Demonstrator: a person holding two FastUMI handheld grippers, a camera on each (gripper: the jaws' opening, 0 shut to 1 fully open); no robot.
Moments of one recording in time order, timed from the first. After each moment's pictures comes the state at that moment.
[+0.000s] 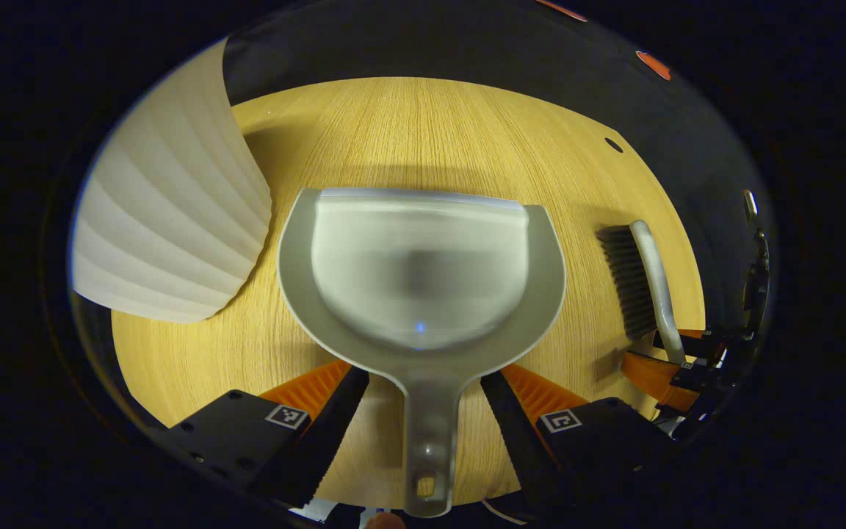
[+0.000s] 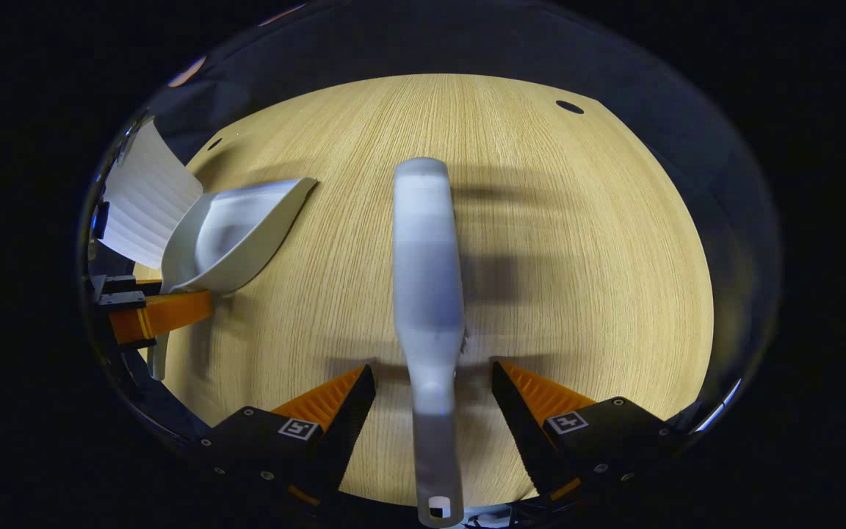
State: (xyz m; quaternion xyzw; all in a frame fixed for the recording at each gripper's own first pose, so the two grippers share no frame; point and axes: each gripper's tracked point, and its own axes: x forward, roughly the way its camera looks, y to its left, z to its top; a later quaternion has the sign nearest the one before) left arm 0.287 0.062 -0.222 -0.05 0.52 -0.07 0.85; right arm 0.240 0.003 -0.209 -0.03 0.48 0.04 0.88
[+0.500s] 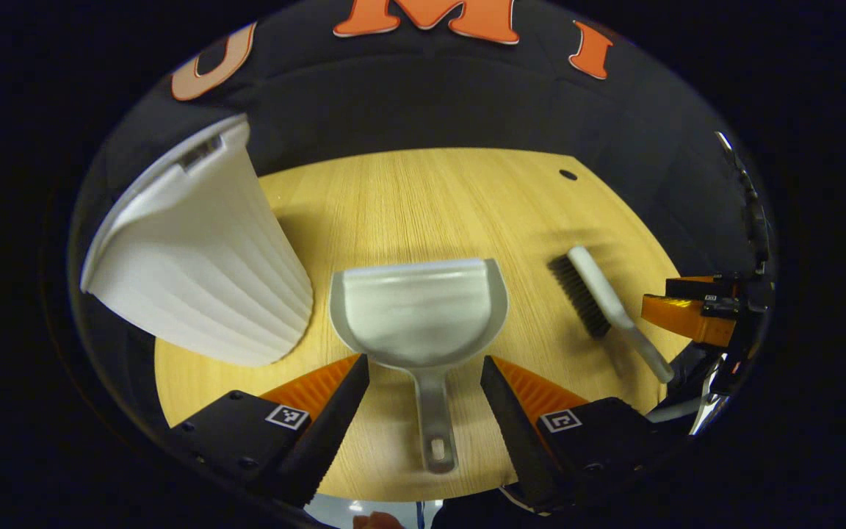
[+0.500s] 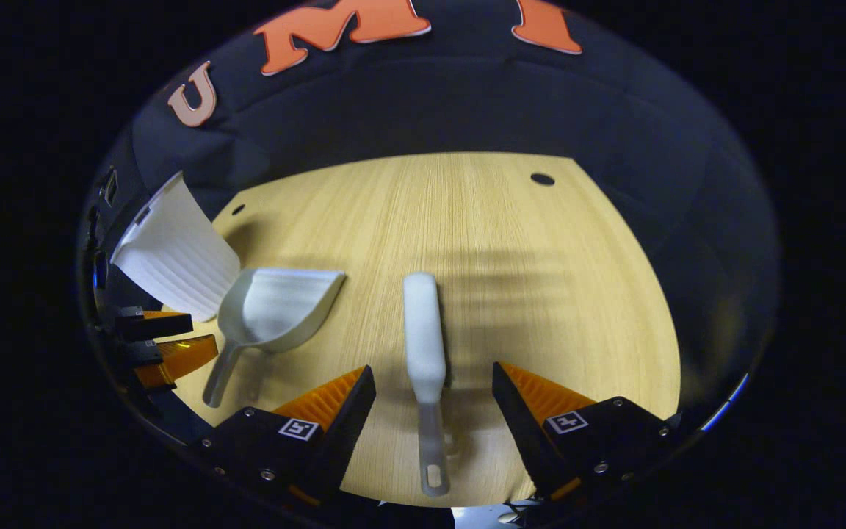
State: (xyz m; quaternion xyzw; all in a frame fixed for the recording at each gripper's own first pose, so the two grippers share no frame) left arm 0.285 0.073 -0.098 0.02 0.38 -0.09 0.92; right arm 0.241 0.005 -0.076 0.00 0.32 0.06 0.94
